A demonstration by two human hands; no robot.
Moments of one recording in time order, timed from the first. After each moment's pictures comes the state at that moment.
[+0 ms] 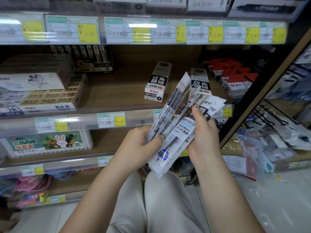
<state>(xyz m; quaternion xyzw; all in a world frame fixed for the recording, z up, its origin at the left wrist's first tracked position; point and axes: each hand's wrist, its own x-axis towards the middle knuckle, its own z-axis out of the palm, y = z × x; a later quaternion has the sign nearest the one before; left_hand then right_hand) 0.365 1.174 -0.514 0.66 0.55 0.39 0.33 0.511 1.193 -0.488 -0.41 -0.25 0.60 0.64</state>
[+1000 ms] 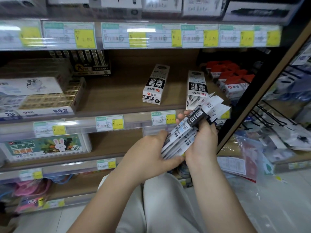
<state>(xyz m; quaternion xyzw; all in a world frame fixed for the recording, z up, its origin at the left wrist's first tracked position) 0.387 1.171 -0.506 0.79 0.55 0.21 0.20 0.506 1.198 -0.489 -0.37 -0.18 0.58 0.71</state>
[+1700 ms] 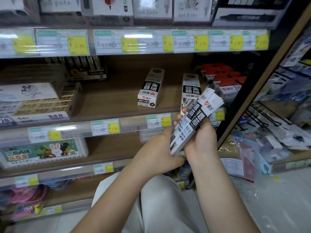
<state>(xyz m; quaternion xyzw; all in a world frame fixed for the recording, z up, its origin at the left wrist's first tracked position) 0.417 1.188 -0.508 0.76 0.54 0.22 0.29 0.520 1.213 -0.495 -0.34 -0.18 0.62 0.68</state>
